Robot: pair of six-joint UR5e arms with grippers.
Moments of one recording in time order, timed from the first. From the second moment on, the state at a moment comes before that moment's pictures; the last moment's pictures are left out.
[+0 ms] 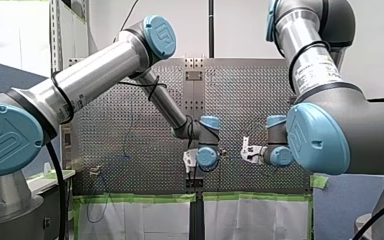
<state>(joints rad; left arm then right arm) -0.76 -2.48 -1.41 -2.50 -2.10 -1.79 1.81 -0.86 1.89 -0.89 1.35 1.68</state>
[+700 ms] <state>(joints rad) -0.75 -2.52 -1.38 -2.52 -2.05 -1.79 1.77 -0.80 1.83 -0.87 1.28 1.71</state>
